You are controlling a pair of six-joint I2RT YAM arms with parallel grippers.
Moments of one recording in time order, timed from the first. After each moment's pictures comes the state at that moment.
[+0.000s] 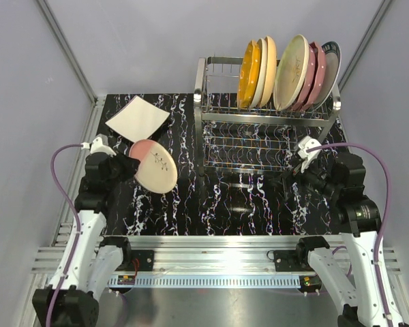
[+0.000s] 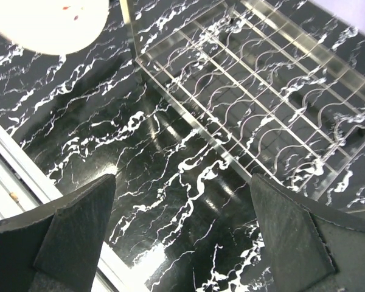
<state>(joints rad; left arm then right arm) -0.04 0.74 0.64 -0.34 0.09 -0.59 0.10 0.65 0.98 -0.74 -0.58 -0.30</state>
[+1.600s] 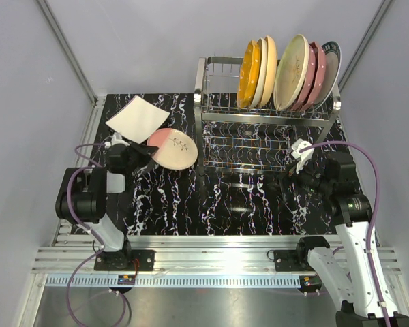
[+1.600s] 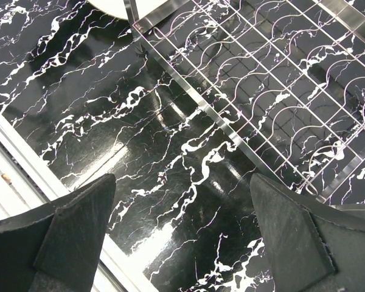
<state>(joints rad) 0.03 1.66 0.51 0.78 0.32 -1.05 0.07 0.69 0.87 -0.73 -0.62 -0.36</state>
